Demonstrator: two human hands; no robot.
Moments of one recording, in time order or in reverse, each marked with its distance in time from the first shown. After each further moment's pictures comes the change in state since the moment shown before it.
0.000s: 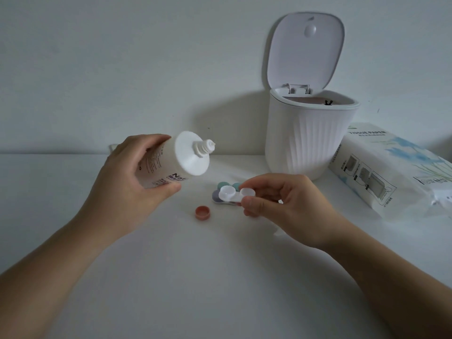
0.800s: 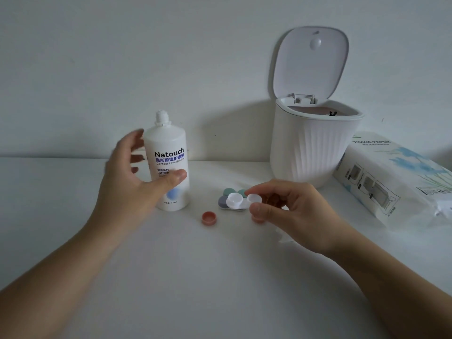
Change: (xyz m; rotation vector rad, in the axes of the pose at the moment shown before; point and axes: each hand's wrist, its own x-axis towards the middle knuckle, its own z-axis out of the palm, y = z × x) left_hand 0.002 -0.005 0.004 -0.166 0.173 -0.370; right_hand 0.001 -0.001 -0.002 -0.027 0.013 -0.006
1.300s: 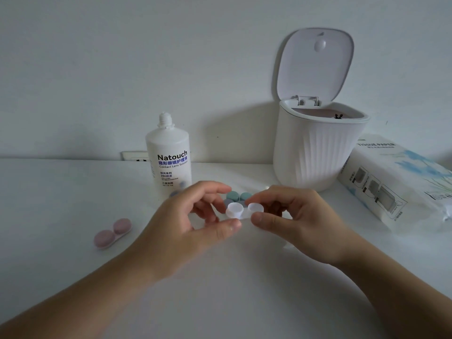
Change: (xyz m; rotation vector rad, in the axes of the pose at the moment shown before) left_hand -0.048 0.024 0.025 -0.200 -0.535 0.107; right_hand -0.002 -0.005 0.002 -0.022 -0.058 -0.039
